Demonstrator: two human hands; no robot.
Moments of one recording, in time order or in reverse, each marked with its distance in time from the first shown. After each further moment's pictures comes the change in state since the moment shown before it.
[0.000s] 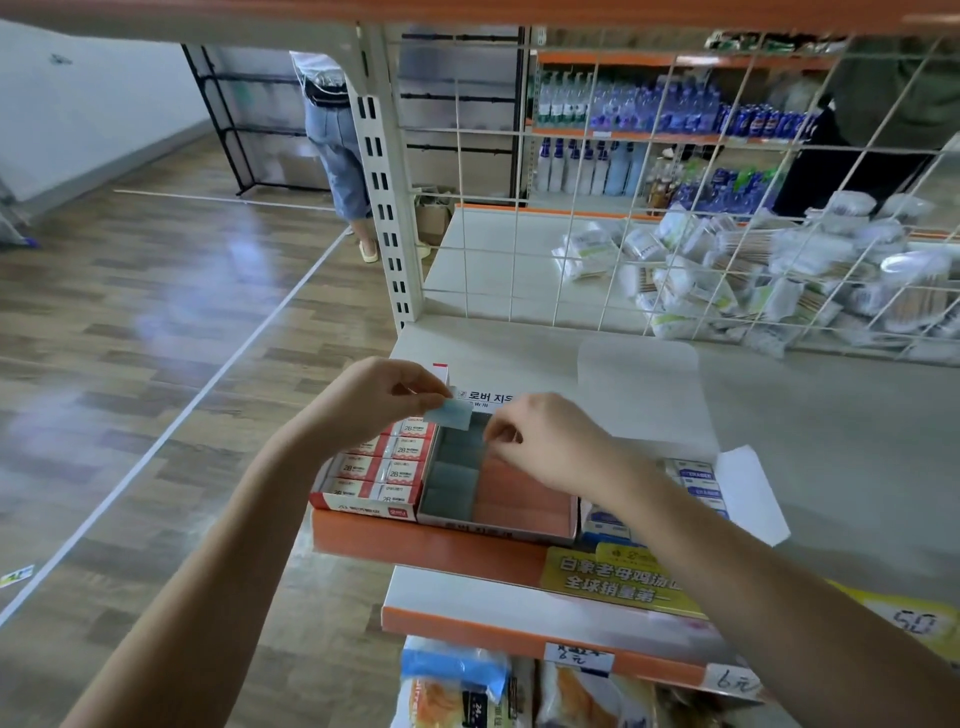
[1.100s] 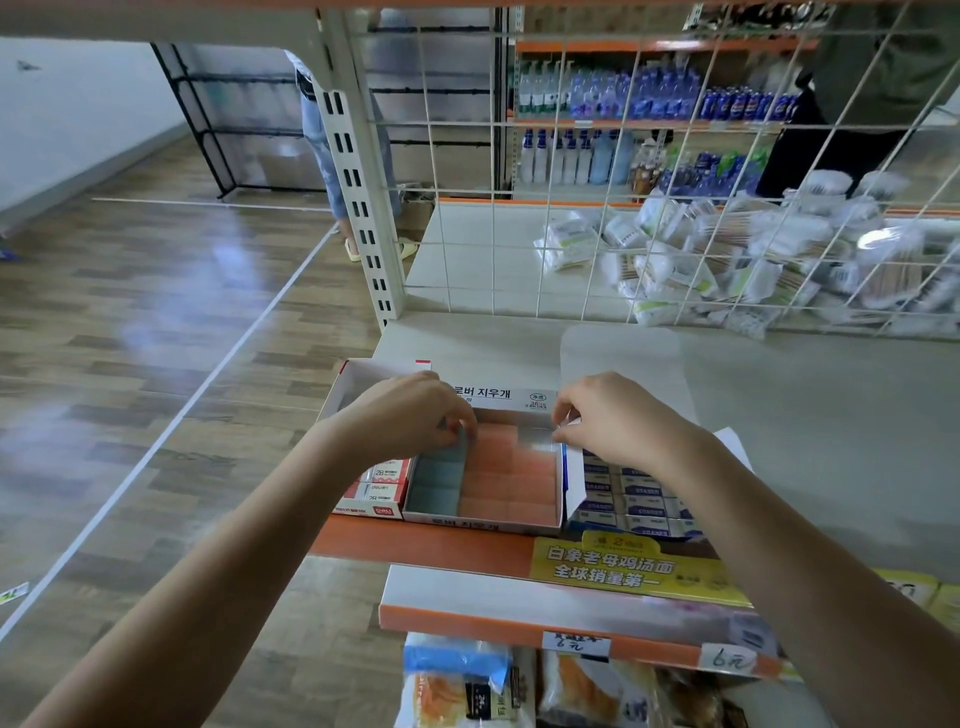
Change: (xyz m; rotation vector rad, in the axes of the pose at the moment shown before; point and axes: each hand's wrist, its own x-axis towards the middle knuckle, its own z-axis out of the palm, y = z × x) left_hand 0.022 0.022 0.028 0.558 -0.272 0.252; right_hand -0.018 0.046 -0.029 -0.140 -0.021 0.227
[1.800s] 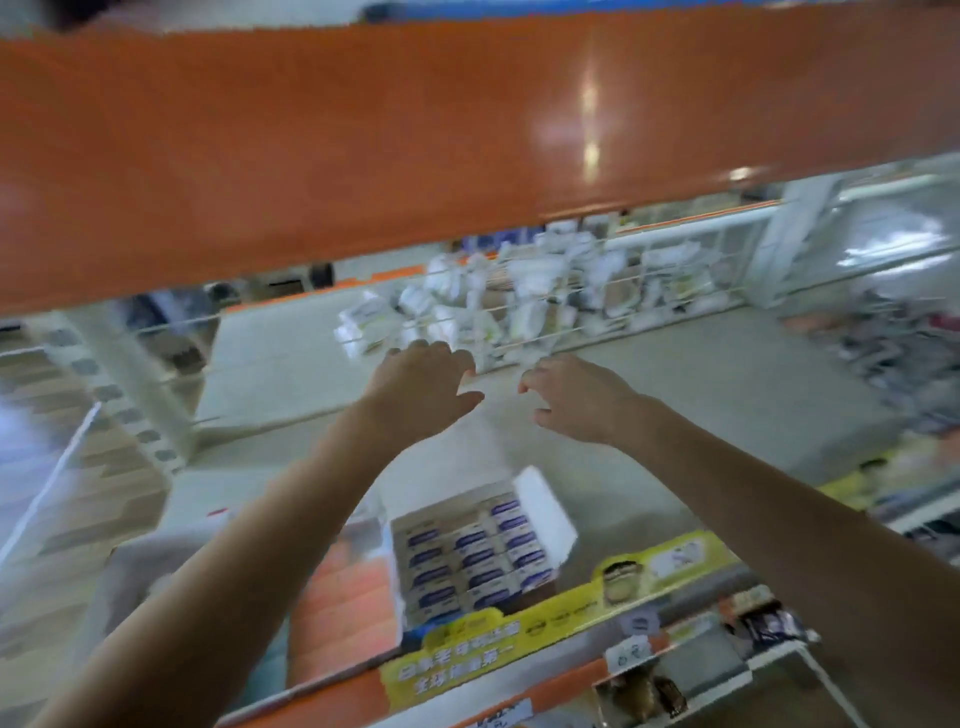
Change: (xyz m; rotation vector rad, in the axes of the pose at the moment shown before) left_hand 0.152 0.149 -0.054 0.308 0.155 0.167; right_hand -0.038 0.139 -0.064 -0.238 0.198 0.239
